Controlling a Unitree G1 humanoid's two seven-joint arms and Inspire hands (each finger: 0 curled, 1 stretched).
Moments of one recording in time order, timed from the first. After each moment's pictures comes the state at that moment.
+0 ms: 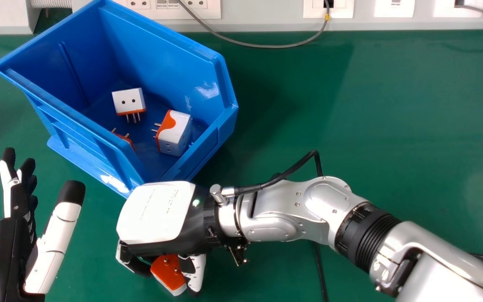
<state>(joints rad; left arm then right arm) 0.69 0.05 0.24 -0.56 0.07 -0.09 -0.05 -0.88 -0.04 0.90 0.88 -0.96 -0.69 0.04</state>
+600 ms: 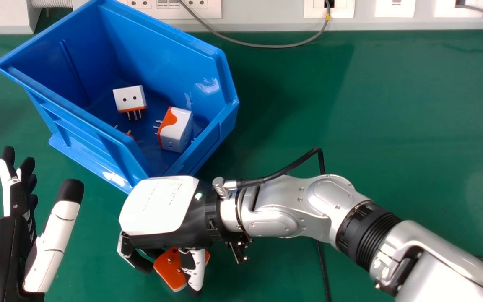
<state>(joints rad) 0.69 0.05 0.24 -0.56 0.07 -0.09 -0.05 -0.88 -0.05 0.87 0.88 -0.92 -0.69 0.09</state>
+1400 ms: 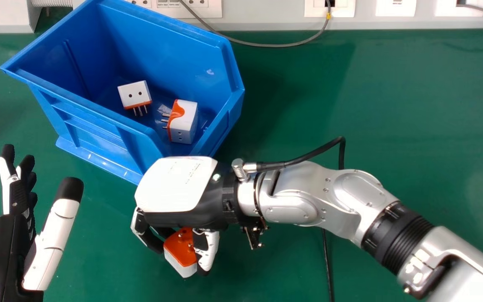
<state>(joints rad) 0.68 0.06 0.25 -0.56 0.07 -0.09 -0.06 -0.79 -0.17 0.76 0.60 -0.82 -0.60 0.29</state>
